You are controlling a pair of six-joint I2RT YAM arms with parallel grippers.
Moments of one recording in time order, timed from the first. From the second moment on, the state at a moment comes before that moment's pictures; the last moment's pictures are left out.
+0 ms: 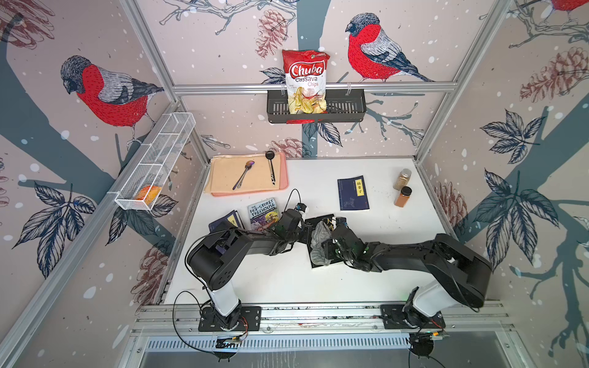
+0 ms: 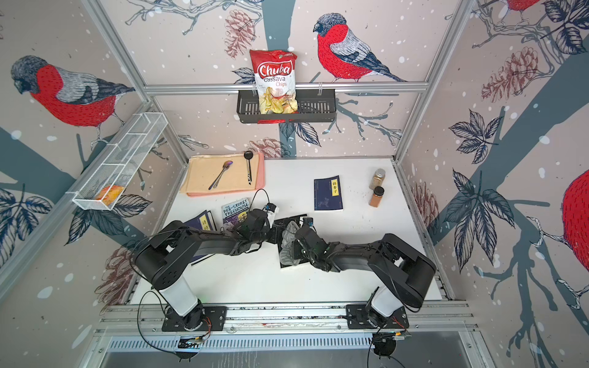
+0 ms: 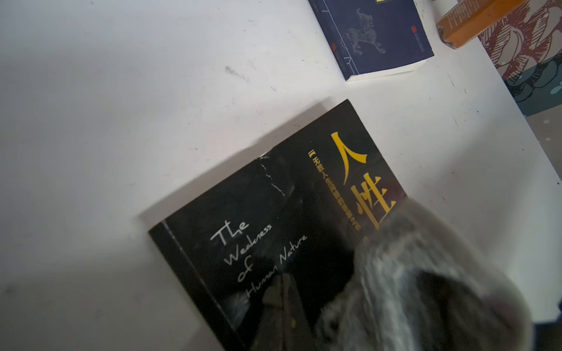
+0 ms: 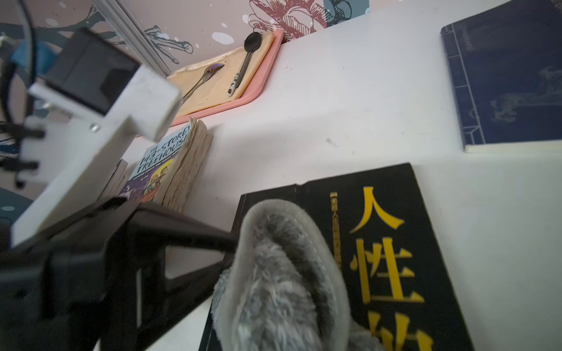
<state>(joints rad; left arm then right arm) -0.66 1.73 0.66 0.32 0.18 -0.41 0.91 1.61 0.60 0.21 0.05 0.60</state>
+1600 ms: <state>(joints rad) -0.60 1.75 0.67 0.35 0.28 -0.41 1.04 1.61 0.52 0.36 0.06 0.74</state>
